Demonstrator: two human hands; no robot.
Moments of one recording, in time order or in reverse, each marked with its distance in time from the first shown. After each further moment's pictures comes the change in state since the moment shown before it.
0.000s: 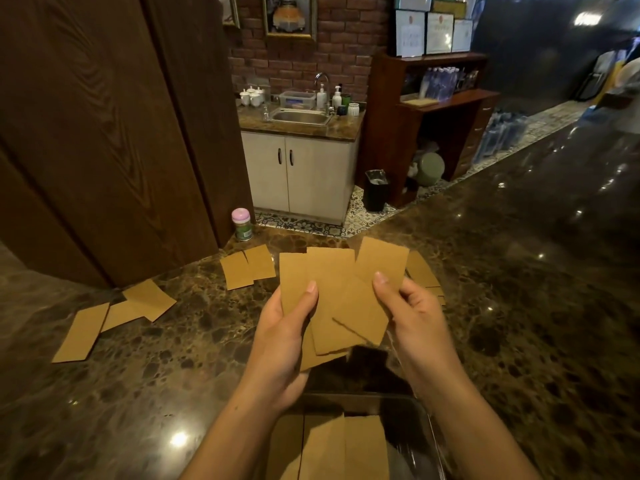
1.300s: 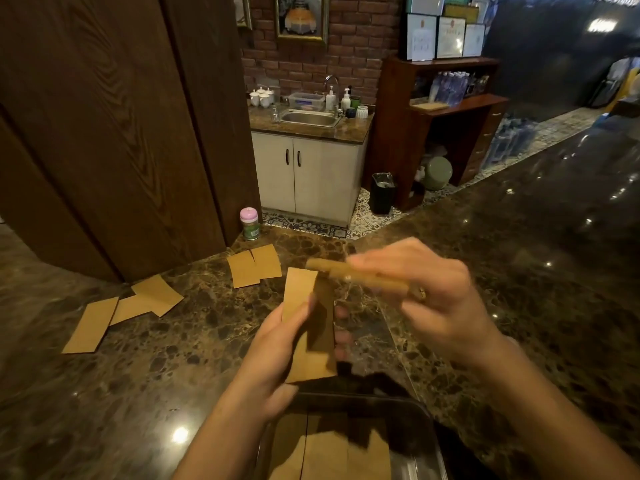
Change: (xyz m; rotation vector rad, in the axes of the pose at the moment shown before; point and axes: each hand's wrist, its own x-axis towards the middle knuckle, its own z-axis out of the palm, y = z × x) left_hand -0.008 0.005 -0.016 -0.122 -0.110 -0.179; right_hand 0.021 -0.049 -0.016 -0.600 -0.417 -0.981
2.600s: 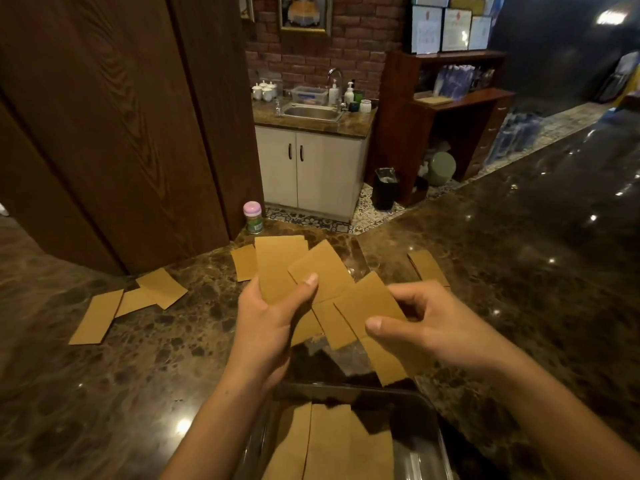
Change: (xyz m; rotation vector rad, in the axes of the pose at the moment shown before) left_hand 0.007 0.012 -0.009 0.254 0.217 0.374; right_hand -0.018 -0.013 -0.006 0.280 -0.416 0.807
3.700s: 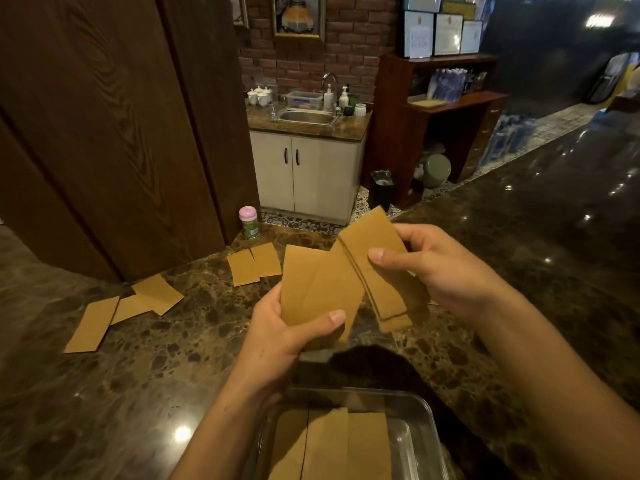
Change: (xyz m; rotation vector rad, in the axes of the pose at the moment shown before) left_hand -0.011 -0.003 0.005 0.076 -0.226 -0.033; right_hand 0.031 -0.026 -0.033 0.238 0.189 0.011
